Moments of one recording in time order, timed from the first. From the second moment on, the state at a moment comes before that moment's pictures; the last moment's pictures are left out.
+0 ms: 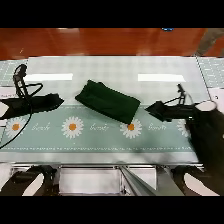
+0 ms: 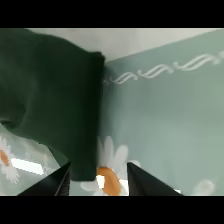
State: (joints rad) left arm -0.04 -0.79 0.71 1.06 -0.91 -1.56; right arm -0.03 -1.14 0.57 -0.56 0.89 1.29
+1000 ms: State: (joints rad) left arm -0.05 -0.82 0.70 1.05 -0.90 -1.56; right arm 0.26 -1.58 1.17 -0.52 0.98 1.25
